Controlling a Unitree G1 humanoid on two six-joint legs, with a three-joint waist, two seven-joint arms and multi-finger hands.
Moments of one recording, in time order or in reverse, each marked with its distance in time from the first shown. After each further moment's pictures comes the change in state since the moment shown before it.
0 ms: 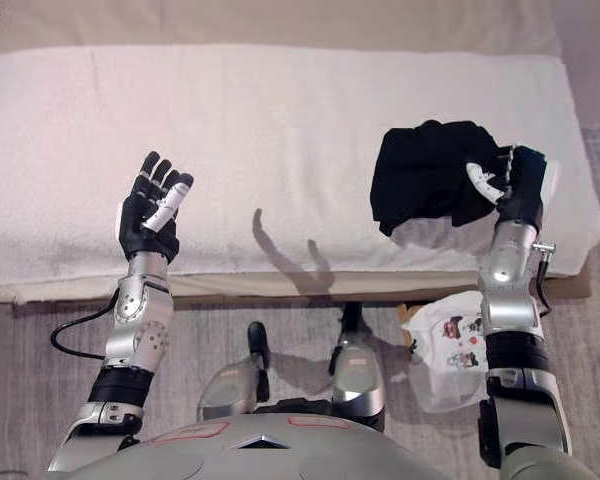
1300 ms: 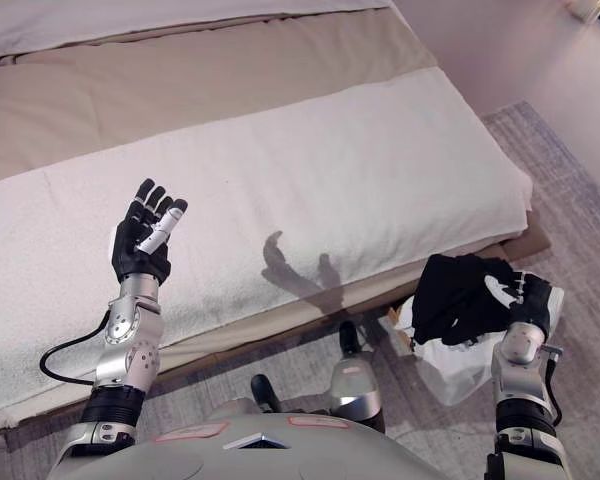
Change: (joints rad) left arm 0.068 0.002 0.025 0.012 0.032 0.008 -0.042; right arm 0.212 0.024 -0.102 0.308 0.068 0.028 -0.002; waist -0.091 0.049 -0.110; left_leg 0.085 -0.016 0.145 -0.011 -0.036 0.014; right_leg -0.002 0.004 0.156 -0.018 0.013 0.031
